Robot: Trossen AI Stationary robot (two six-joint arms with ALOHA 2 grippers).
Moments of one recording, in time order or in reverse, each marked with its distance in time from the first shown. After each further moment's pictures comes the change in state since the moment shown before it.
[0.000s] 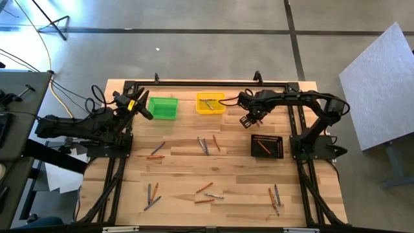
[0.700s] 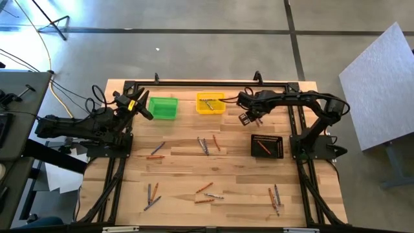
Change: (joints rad) left arm 0.000 0.000 0.000 -0.006 0.000 0.017; right arm 0.011 0.000 0.000 0.033 0.098 0.102
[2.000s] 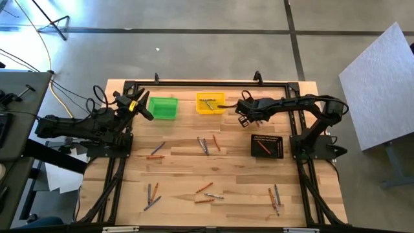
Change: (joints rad) left arm 0.000 0.000 0.000 -0.024 0.000 0.001; right arm 0.083 0.000 -0.102 0.163 0.211 0.014
